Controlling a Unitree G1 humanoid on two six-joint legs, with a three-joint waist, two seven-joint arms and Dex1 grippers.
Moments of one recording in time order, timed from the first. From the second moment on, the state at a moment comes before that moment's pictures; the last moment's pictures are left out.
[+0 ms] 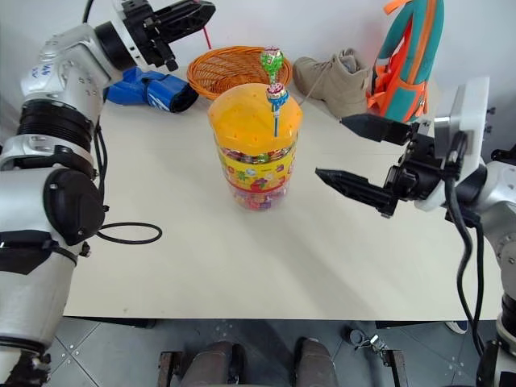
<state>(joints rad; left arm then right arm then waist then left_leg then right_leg) -1.60 0.57 0.18 1.15 -0.21 0.23 -1.05 -0.43 -0.90 -0.37 -0.48 1.02 0.68 0.88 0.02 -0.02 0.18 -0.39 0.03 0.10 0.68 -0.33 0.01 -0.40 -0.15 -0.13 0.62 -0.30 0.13</state>
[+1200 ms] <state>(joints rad) -0.81 0.93 -0.05 0.13 -0.28 1.38 -0.86 -0.35 -0.91 -0.28 -0.38 0.89 0.59 1.18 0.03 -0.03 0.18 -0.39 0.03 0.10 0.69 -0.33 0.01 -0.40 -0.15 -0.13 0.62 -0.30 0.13</state>
